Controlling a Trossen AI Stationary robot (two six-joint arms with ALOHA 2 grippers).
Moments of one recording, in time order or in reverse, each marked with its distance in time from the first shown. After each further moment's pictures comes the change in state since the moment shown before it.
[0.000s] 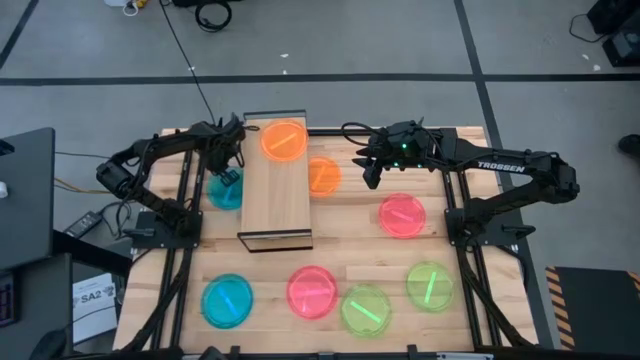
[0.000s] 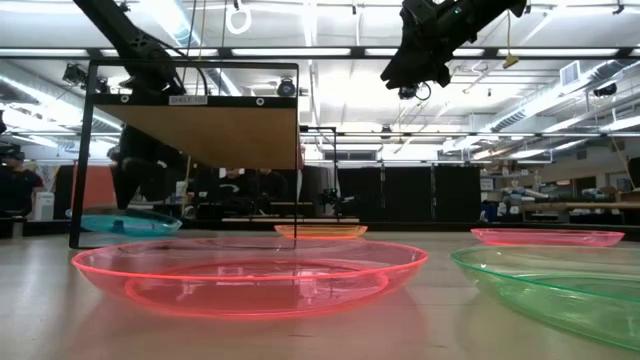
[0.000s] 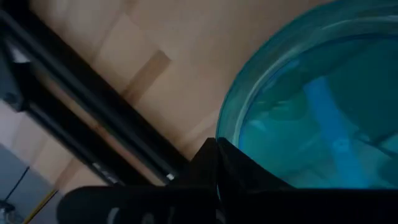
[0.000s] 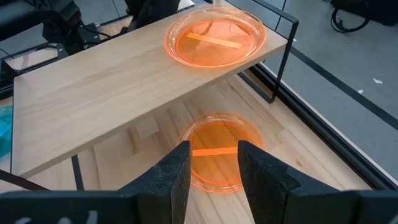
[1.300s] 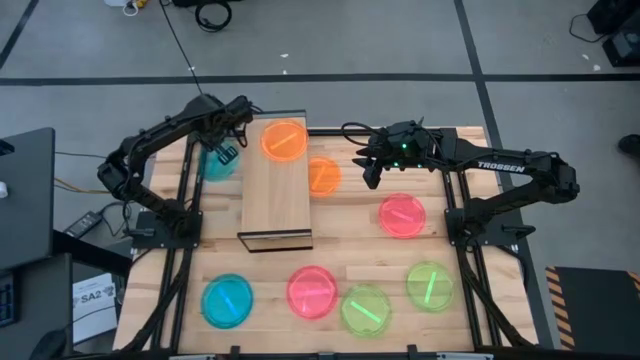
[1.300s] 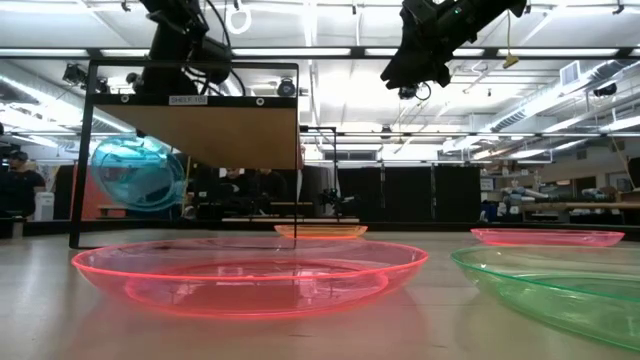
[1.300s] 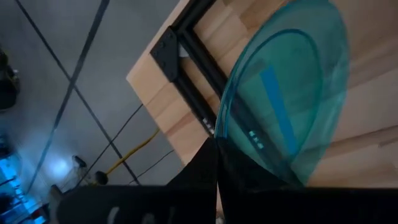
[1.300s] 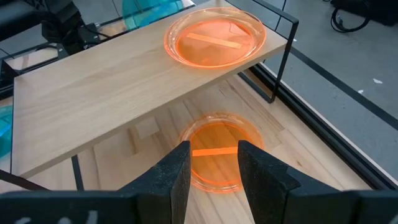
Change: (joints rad) left arm -0.131 0.000 0.466 -0.516 -0.277 -0.229; right arm 0.000 0.000 0.000 0.000 0.000 0.000
